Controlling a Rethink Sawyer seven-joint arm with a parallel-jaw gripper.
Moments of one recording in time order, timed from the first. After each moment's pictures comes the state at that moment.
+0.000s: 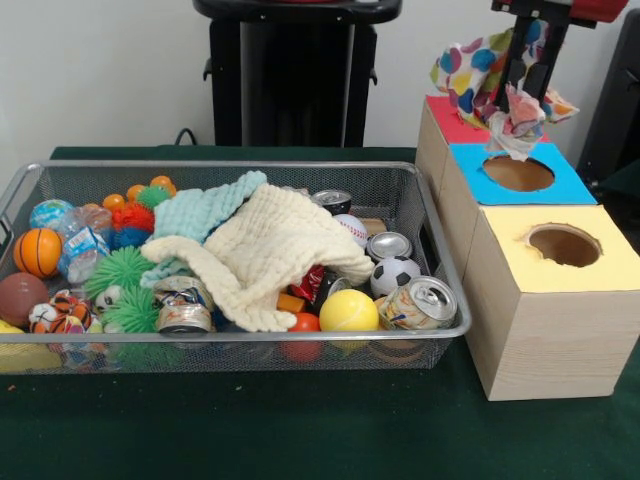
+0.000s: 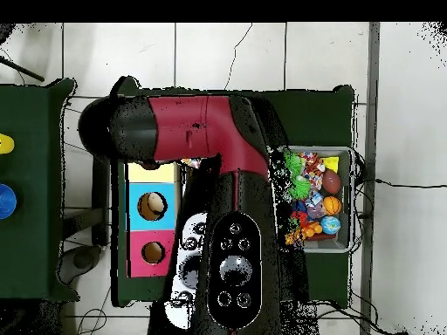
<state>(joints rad) 0.01 -0.70 -0.06 1.16 -0.11 0.95 2.08</state>
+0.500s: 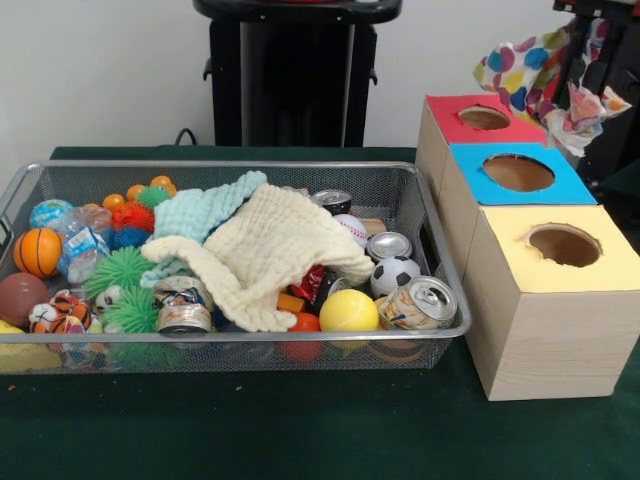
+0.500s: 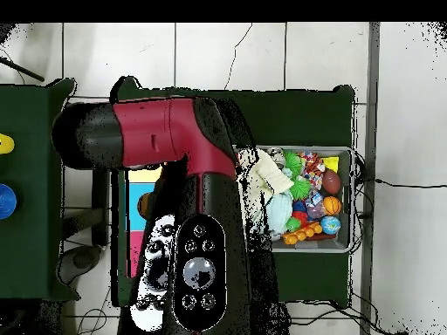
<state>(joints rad) 0.06 -0.70 -0.06 1.16 -0.11 0.95 2.08</state>
